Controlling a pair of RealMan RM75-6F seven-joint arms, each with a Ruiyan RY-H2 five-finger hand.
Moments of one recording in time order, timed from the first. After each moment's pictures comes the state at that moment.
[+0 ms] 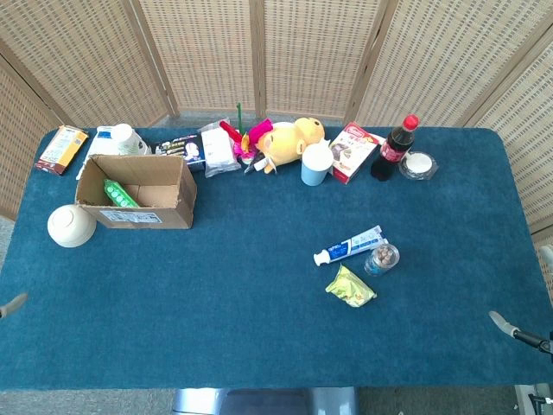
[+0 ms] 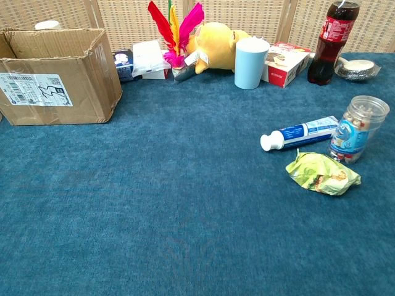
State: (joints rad) left arm -0.08 -0.86 -0.06 -1.70 1.54 1.52 -0.29; right arm -0.06 -1.01 0.12 -1.77 -1.52 1.69 0.25
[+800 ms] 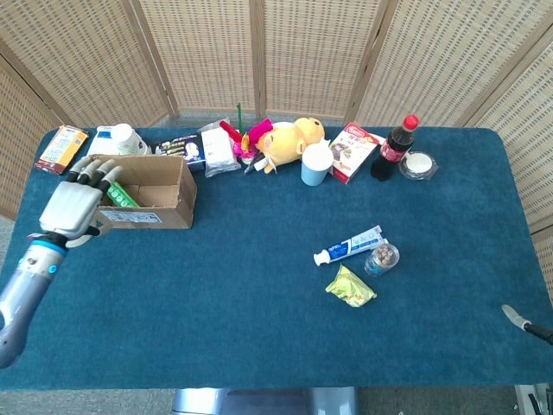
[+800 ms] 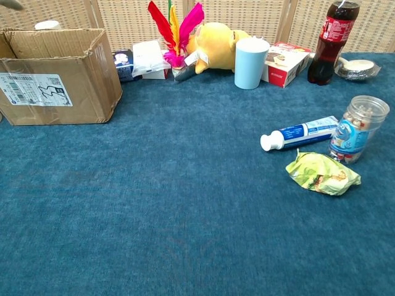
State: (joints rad) left arm -0.60 -1.13 -0.21 -1.49 1.20 0.94 0.33; right arm -0.05 -1.02 0.15 -1.68 -1.50 1.69 0.16
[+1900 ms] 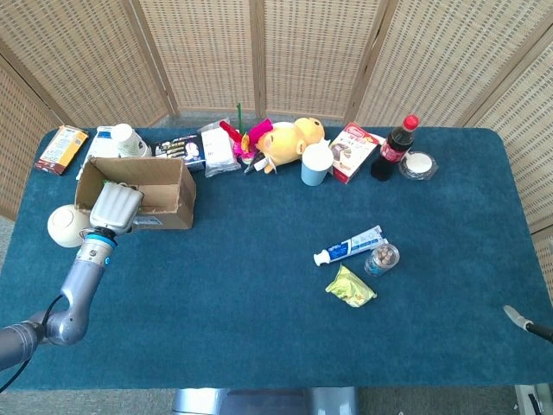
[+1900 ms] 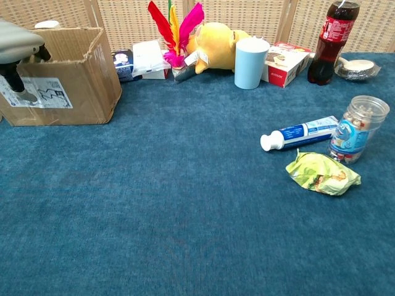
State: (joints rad) left arm -0.75 -1.40 -0.14 -1.32 0.96 0.98 0.72; right arm -0.04 -1.00 0.14 -1.66 -1.49 1.66 0.20
